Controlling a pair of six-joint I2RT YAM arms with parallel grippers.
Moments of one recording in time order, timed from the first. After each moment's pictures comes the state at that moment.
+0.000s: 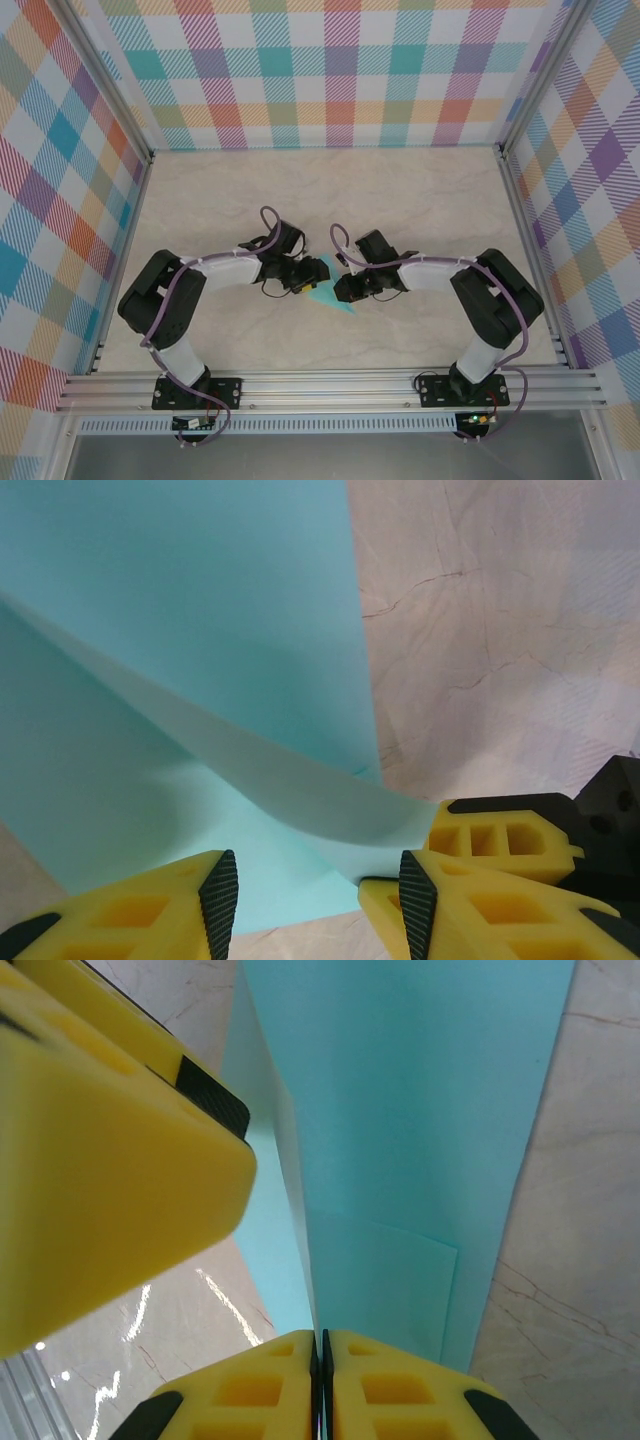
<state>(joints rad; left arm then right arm) -0.61 1.71 0.90 -0.20 0.47 -0.87 0.65 1.69 0.79 -0.15 -0.53 0.32</state>
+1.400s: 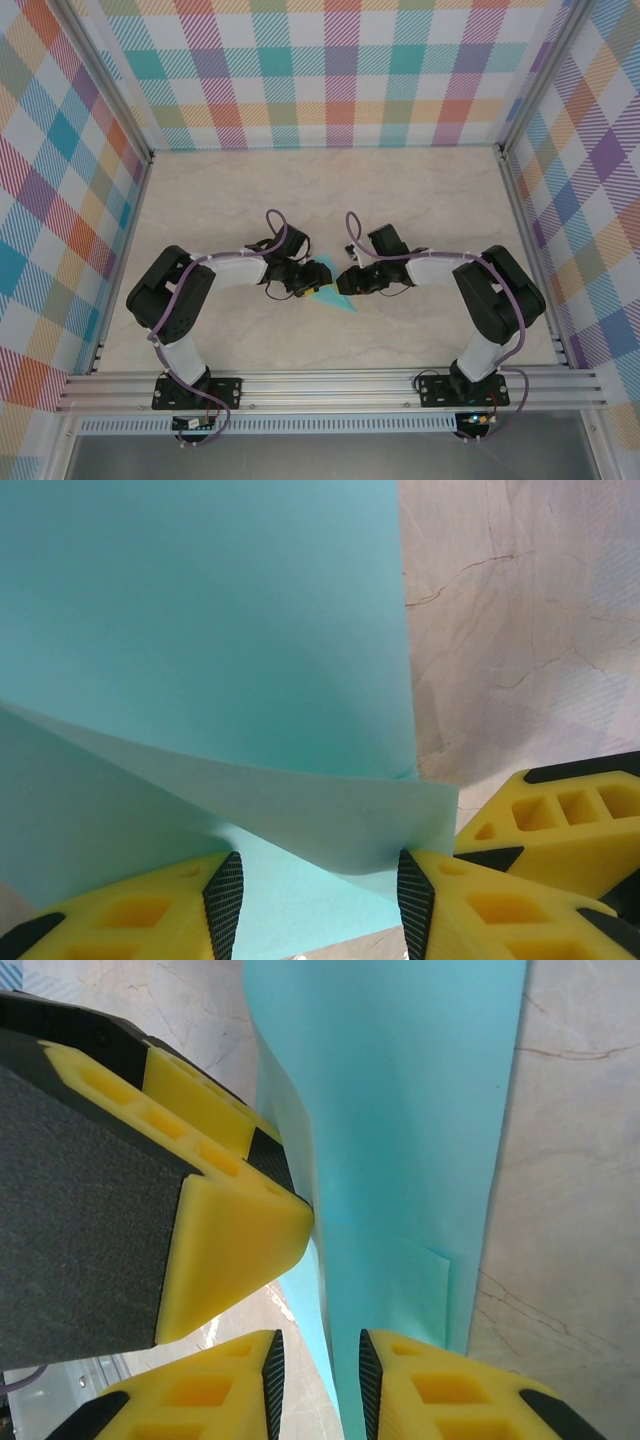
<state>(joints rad) -0.63 1.76 0.90 -0.19 0.46 -0.87 0.56 1.70 0.77 -0.10 -0.70 0.37</state>
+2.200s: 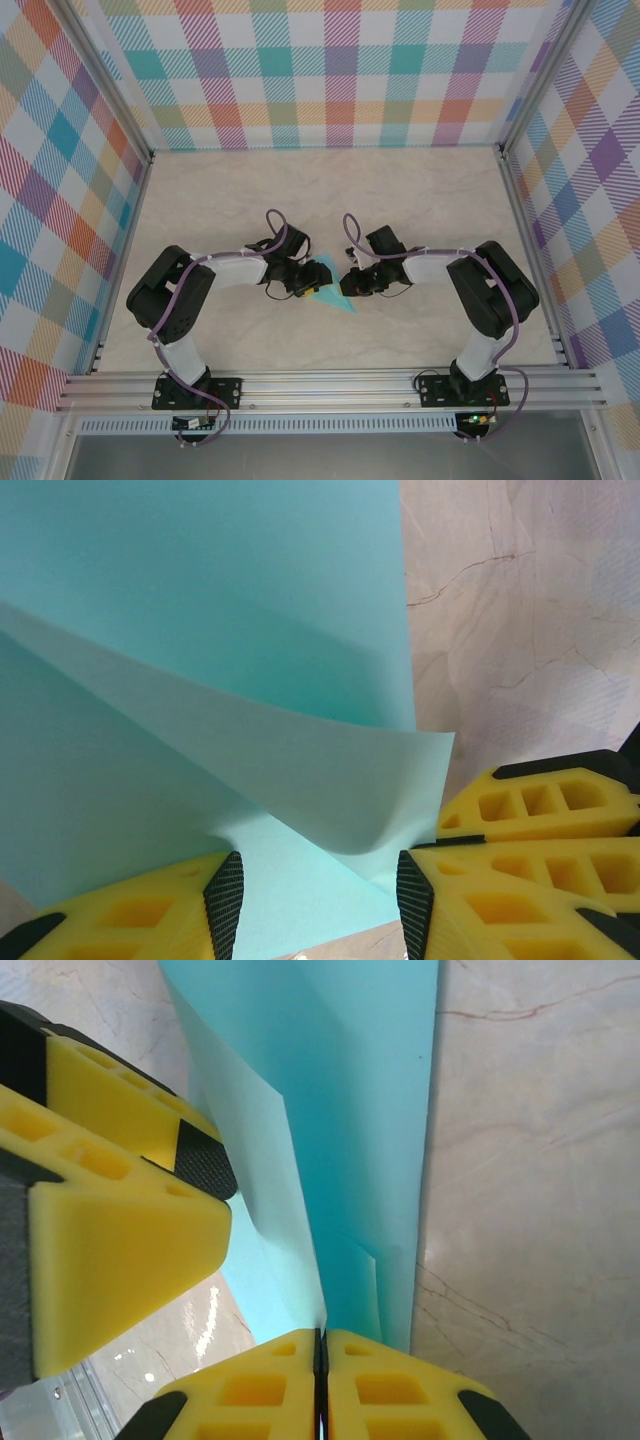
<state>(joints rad) -0.63 1.76 0.90 -0.19 0.46 -0.87 0.56 1.75 0.79 -0.14 -0.66 0.37</state>
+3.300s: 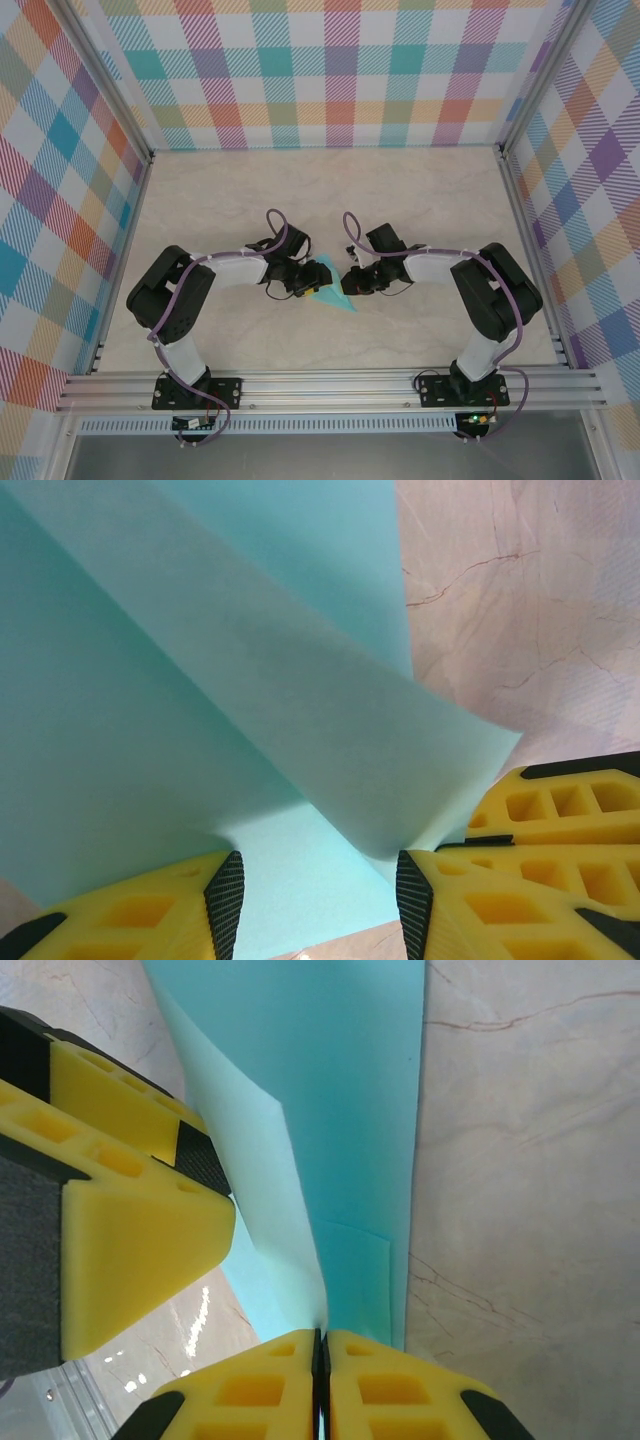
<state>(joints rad) -0.63 1.76 0.91 -0.21 0.45 -0.87 0.56 1.72 0.81 -0.20 -0.62 0.36</state>
